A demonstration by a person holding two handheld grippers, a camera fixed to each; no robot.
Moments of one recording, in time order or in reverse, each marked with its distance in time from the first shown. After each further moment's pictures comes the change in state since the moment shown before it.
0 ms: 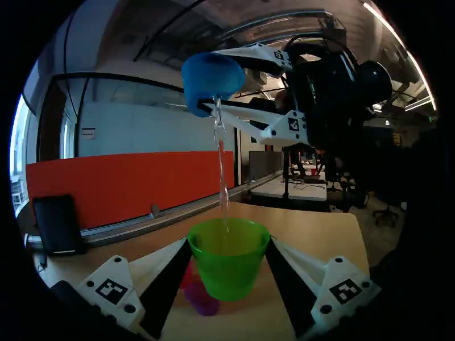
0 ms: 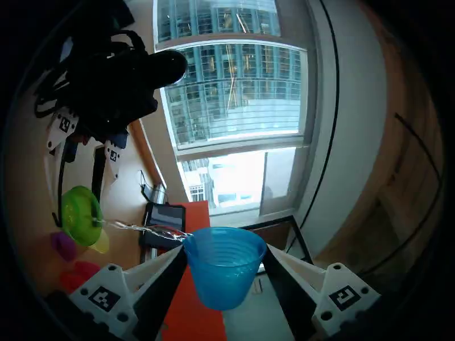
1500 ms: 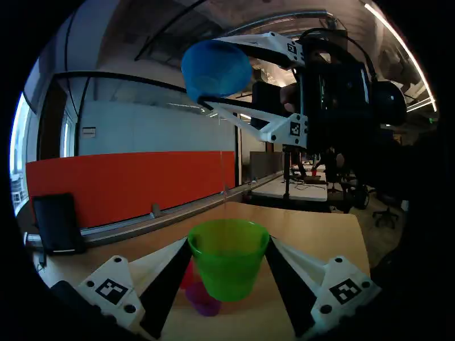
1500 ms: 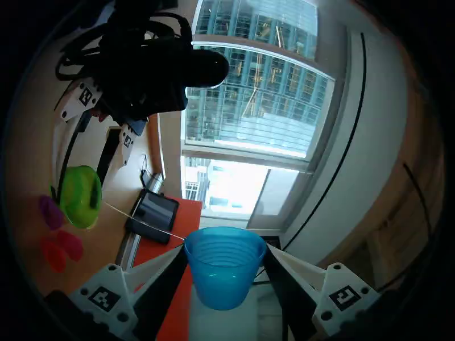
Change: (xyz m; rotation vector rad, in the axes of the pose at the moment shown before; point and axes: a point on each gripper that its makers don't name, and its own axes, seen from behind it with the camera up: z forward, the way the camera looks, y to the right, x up) left arm 0.001 -0.005 0.001 0.003 0.002 -0.006; right arm 0.021 0.003 0.012 -0.010 0.030 -0.250
